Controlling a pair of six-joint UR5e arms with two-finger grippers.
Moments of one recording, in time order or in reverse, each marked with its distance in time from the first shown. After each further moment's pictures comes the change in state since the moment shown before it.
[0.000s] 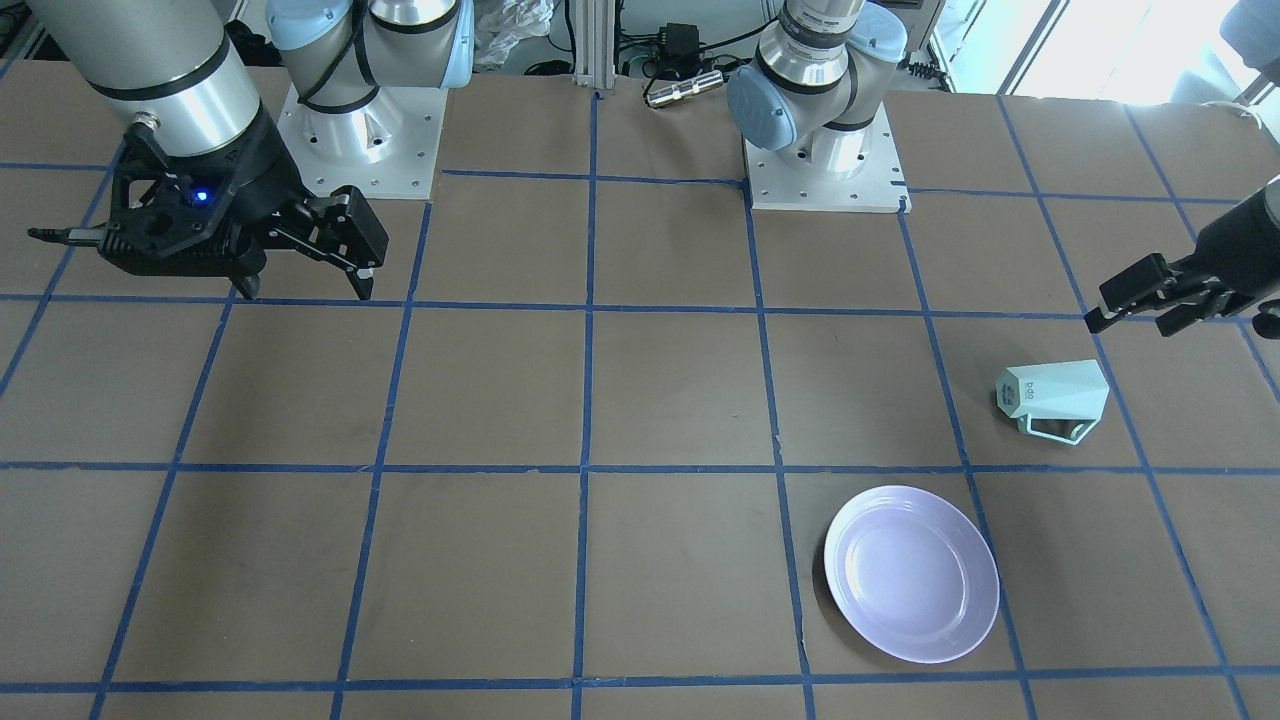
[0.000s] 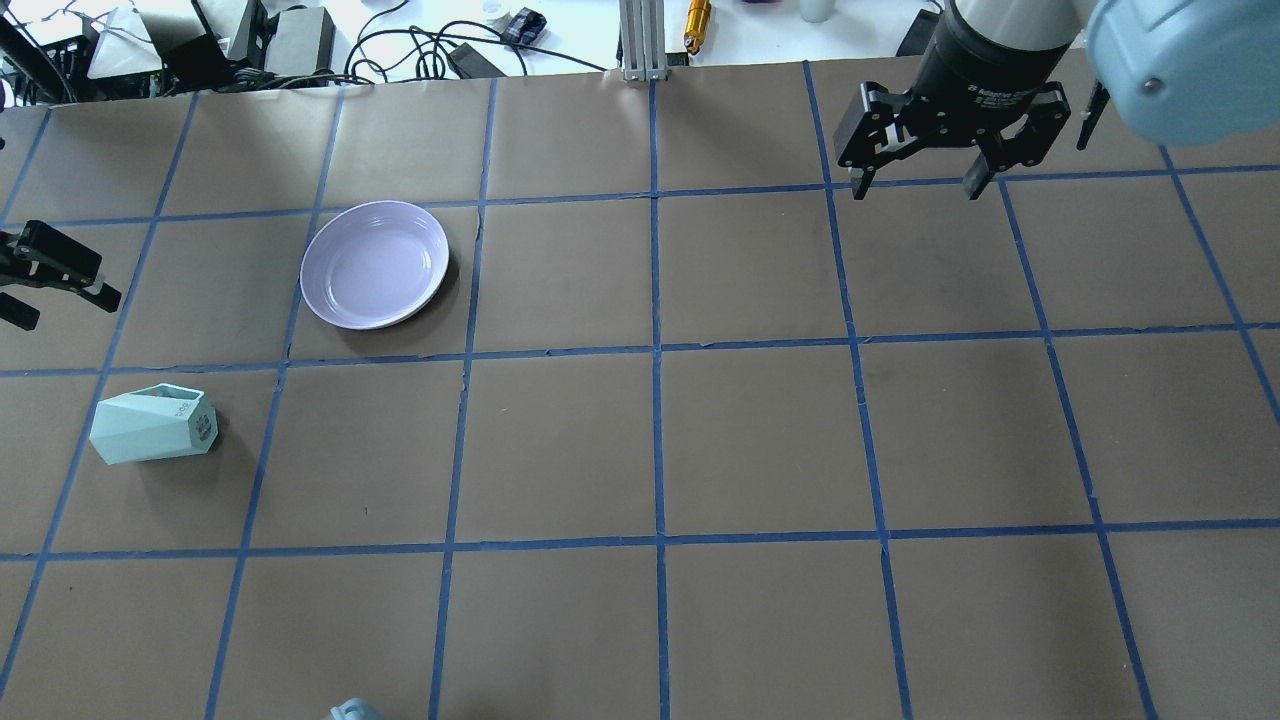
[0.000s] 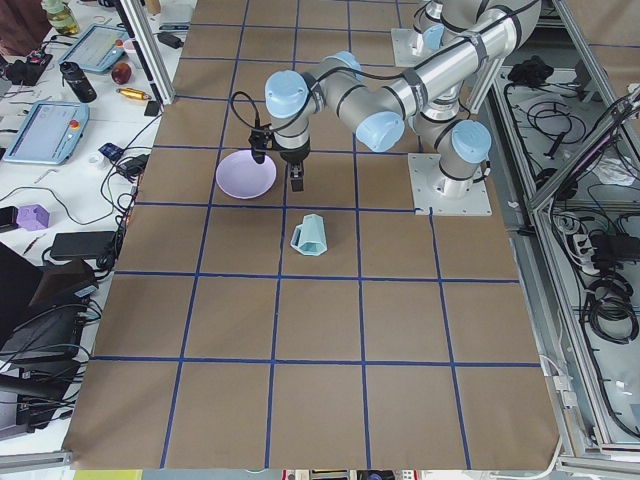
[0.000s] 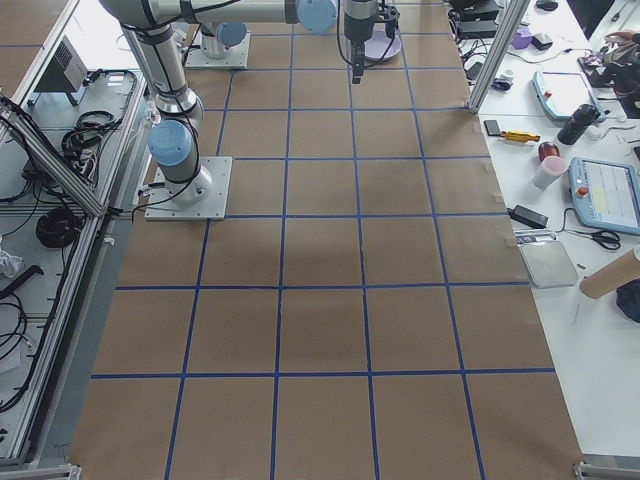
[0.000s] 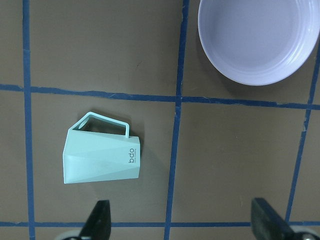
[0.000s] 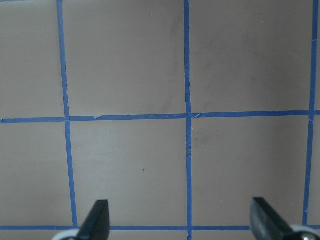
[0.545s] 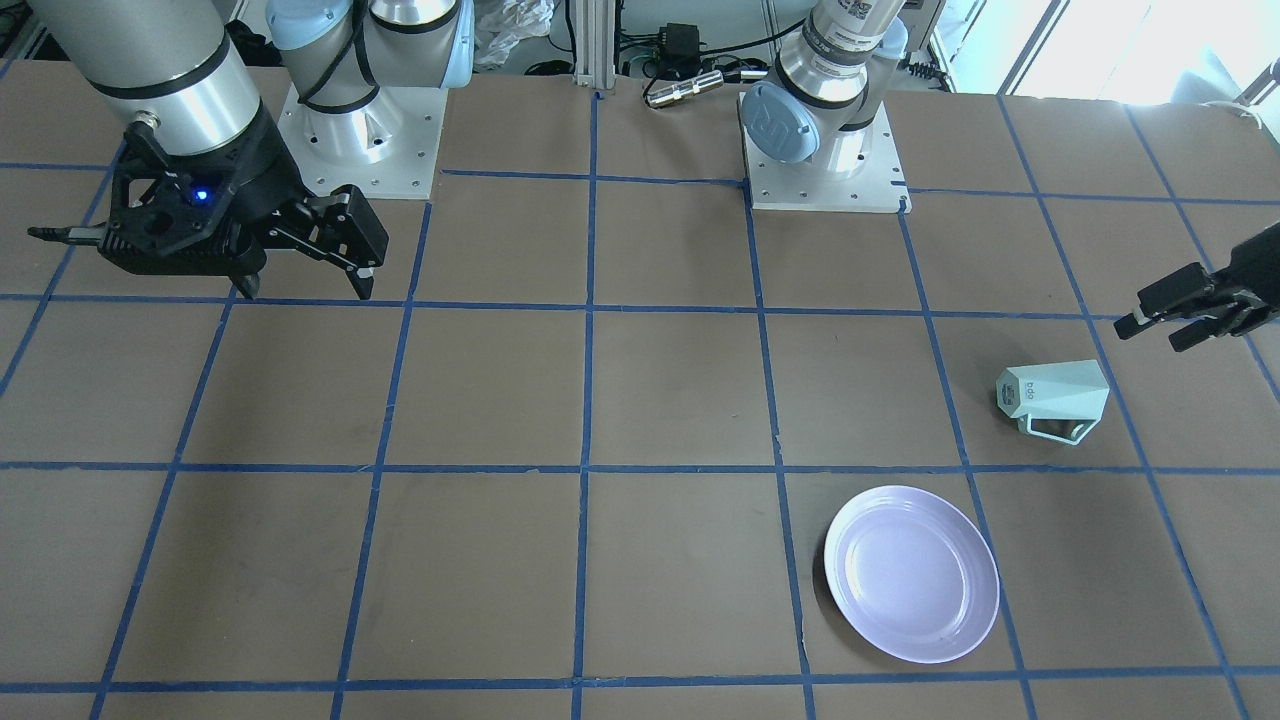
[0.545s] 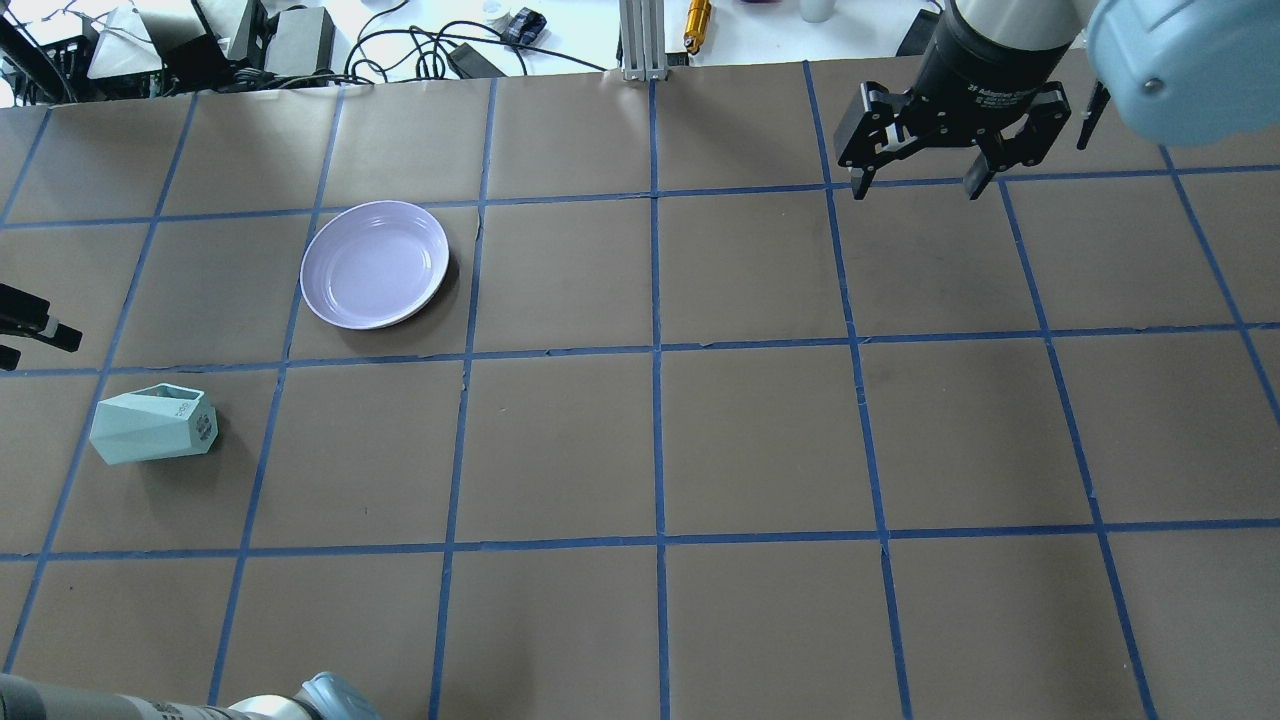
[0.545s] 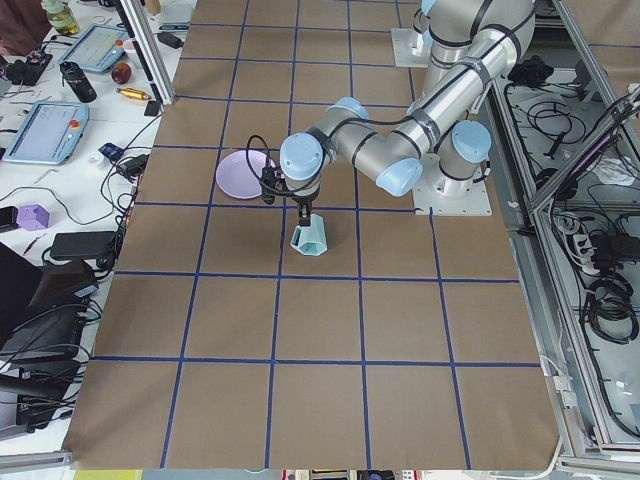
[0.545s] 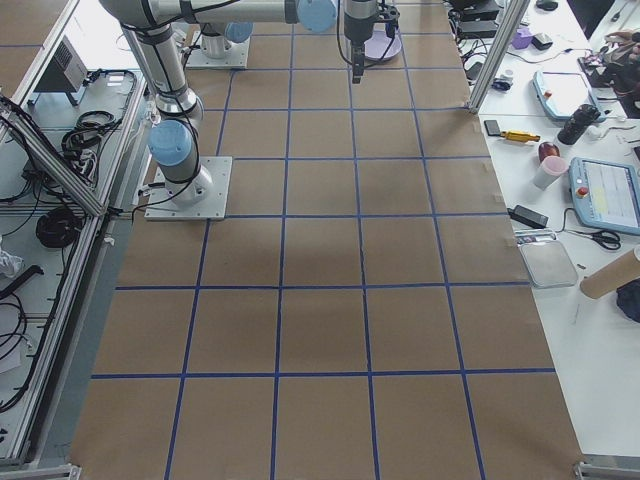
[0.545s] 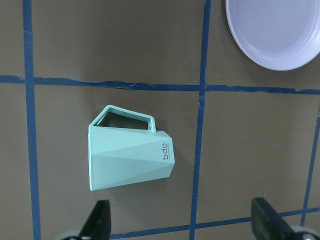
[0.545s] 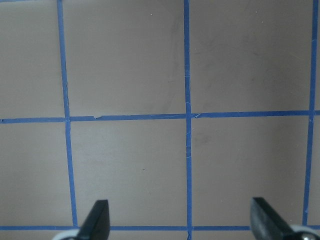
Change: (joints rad) left arm 0.167 -0.092 -0.012 0.001 -0.125 0.221; right arm 0.000 -0.001 0.000 0.000 0.000 0.000
